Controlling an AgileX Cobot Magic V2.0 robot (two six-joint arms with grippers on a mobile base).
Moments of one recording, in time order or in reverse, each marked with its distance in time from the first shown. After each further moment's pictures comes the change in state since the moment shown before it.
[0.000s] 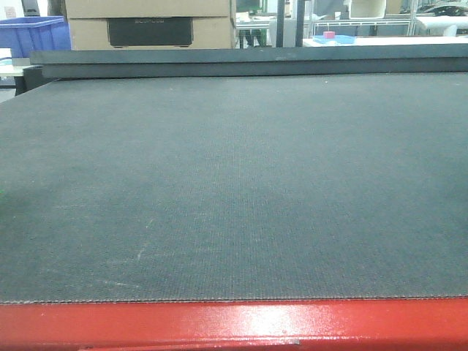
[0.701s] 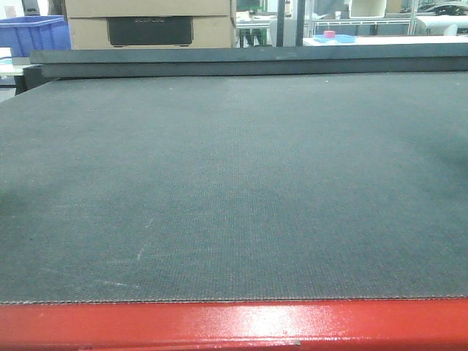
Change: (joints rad) left arm 0.000 0.218 -0.004 -0.040 -0.008 0.000; right arm -0.044 0.586 -0.305 0.084 0.040 -0.023
